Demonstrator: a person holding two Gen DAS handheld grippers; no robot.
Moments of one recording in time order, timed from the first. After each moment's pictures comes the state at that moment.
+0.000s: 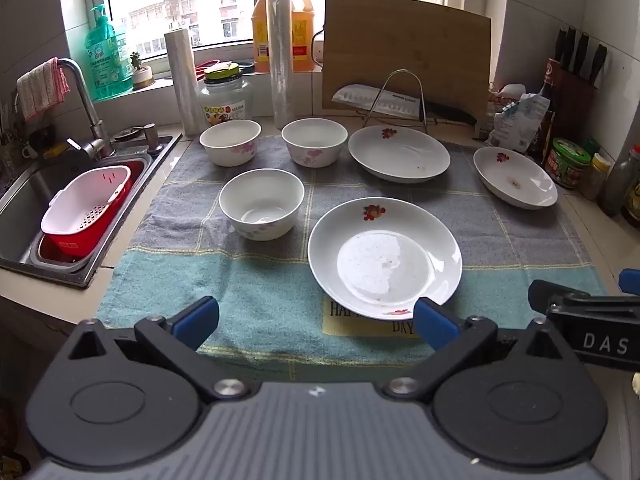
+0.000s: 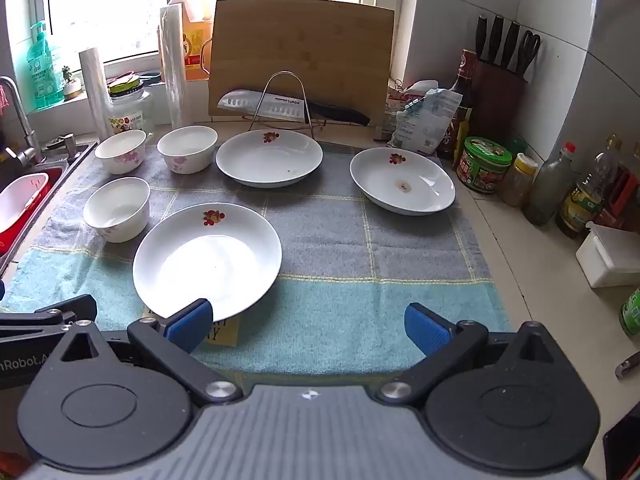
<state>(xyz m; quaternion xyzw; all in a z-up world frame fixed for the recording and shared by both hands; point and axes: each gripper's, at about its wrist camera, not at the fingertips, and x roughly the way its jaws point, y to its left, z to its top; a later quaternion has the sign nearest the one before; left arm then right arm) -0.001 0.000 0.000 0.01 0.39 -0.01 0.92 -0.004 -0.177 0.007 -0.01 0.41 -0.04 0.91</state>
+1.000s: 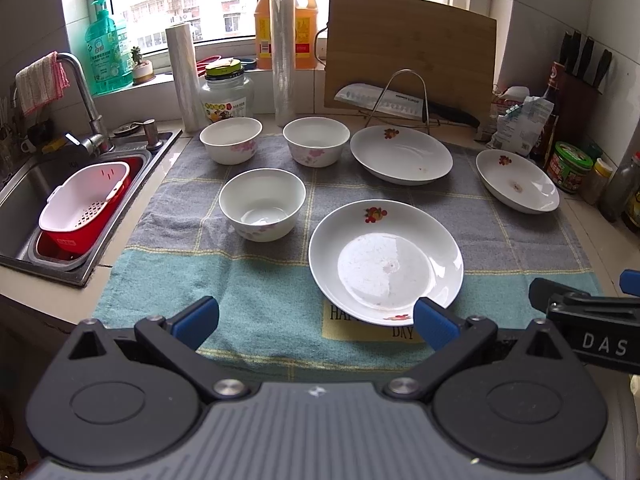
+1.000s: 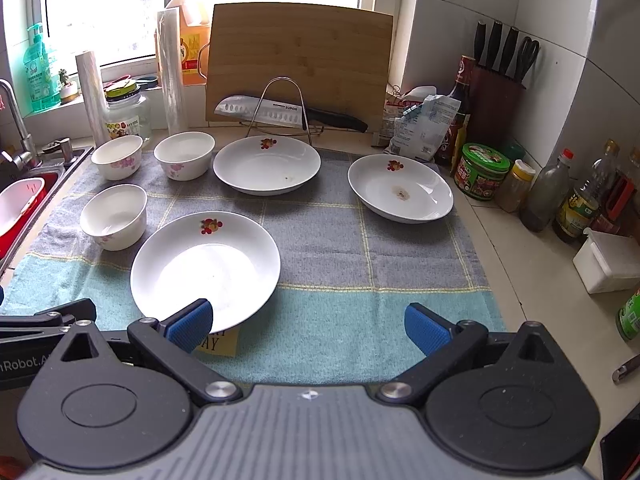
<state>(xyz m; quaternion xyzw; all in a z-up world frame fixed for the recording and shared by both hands) 0.007 0.003 0.000 0.01 0.40 -0.01 0.92 0.001 -0.174 0.009 -0.01 0.40 -0.04 0.91</state>
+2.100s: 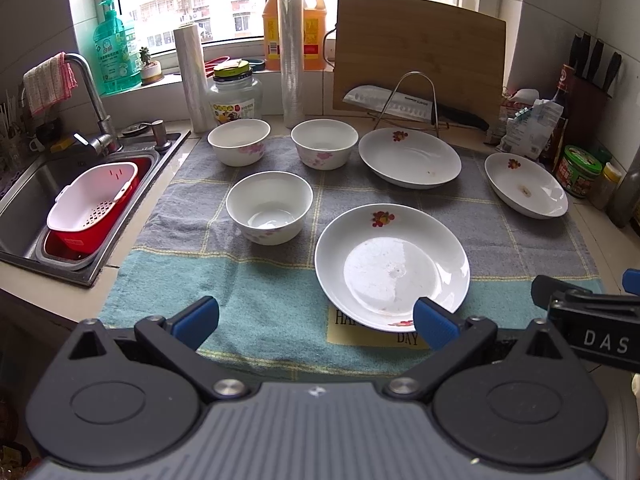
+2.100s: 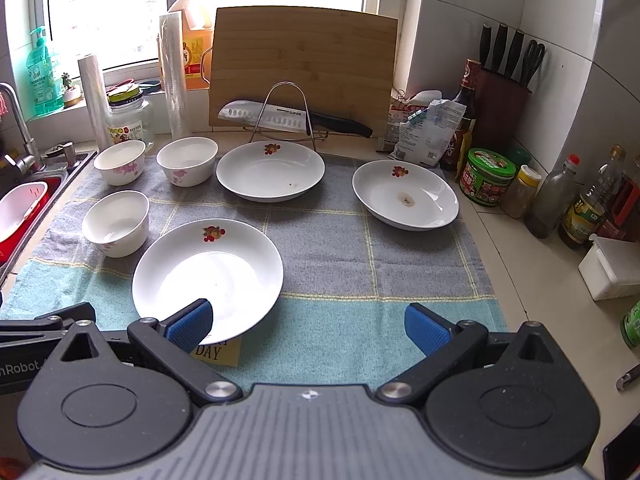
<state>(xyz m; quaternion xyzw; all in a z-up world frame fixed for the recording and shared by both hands) 0.011 0.002 0.004 0.01 0.40 0.01 0.91 0.005 -0.172 0.008 -0.01 0.40 -0.04 0.92</state>
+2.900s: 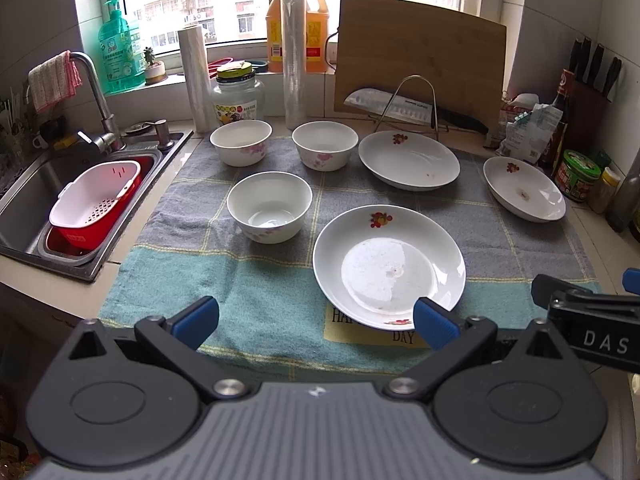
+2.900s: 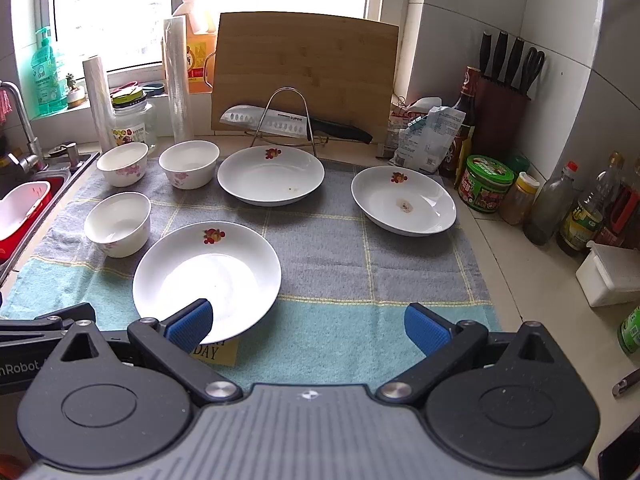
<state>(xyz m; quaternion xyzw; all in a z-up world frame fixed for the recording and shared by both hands) 0.004 0.000 0.005 0.00 0.40 0.01 0.92 0.000 -0.174 0.011 -0.02 0.39 -0.04 0.92</state>
